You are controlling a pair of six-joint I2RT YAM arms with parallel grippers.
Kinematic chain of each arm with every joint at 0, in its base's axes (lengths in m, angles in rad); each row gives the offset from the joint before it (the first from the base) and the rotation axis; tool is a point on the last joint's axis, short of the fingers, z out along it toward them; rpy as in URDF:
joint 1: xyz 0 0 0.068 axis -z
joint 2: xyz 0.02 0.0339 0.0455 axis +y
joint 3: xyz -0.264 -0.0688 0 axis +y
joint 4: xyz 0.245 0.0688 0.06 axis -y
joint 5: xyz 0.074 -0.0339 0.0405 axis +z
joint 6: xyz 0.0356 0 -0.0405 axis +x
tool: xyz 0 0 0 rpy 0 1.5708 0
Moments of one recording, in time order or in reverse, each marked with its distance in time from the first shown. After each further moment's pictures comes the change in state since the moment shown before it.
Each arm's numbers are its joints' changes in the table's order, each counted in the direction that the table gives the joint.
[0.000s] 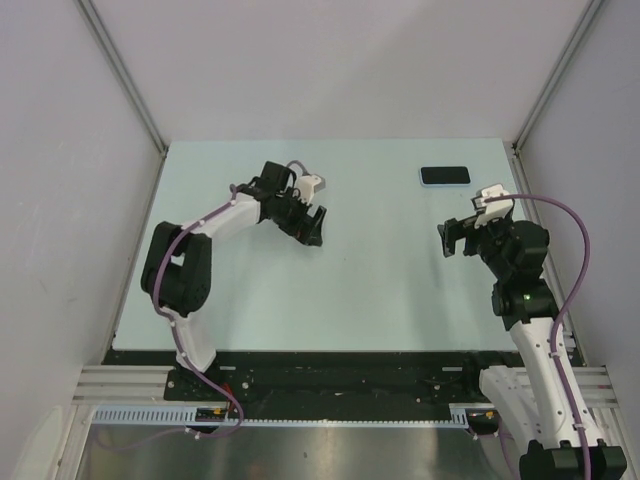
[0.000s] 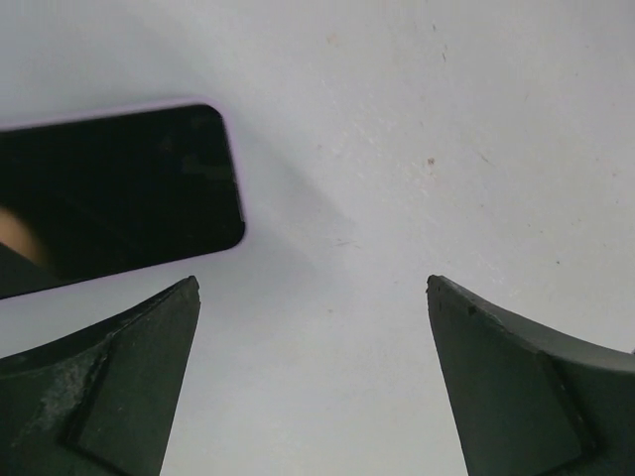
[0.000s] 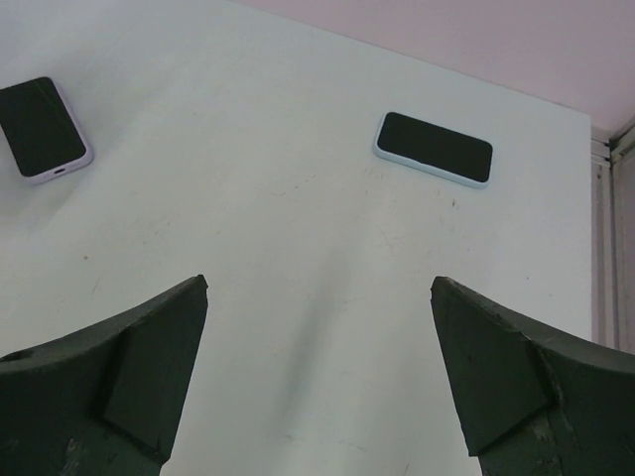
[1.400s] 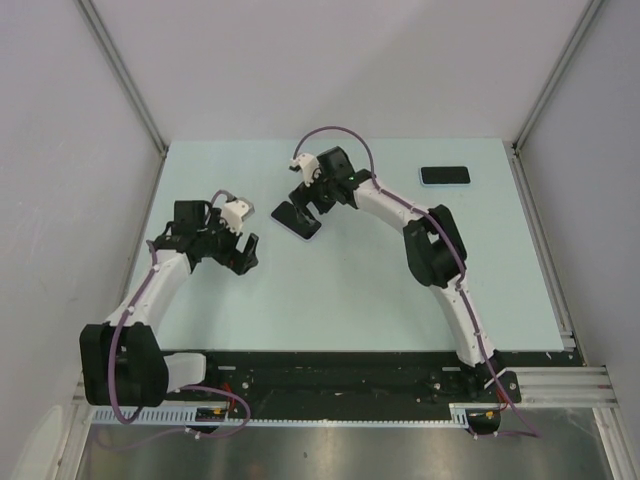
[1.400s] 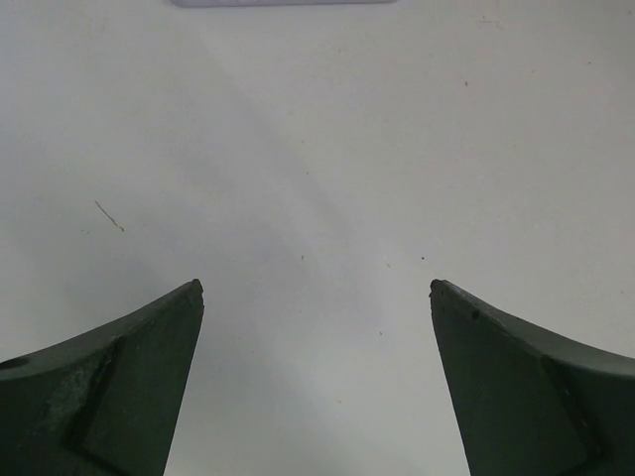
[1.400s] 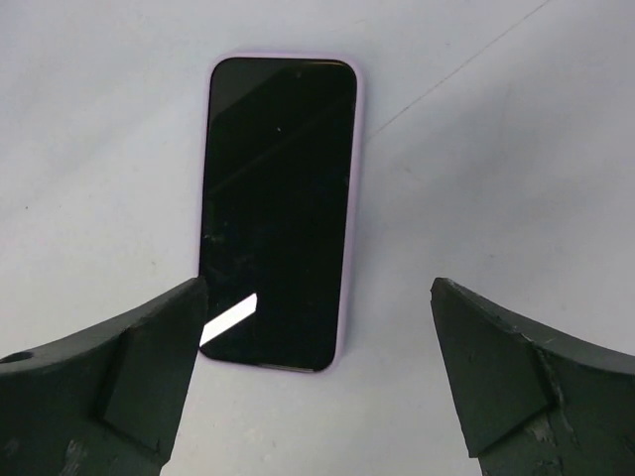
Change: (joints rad) left arm -0.373 -0.646 0.509 -0.011 -0.003 0.326; right arm -0.561 1.637 -1.297 -0.217 0.092 -0.039
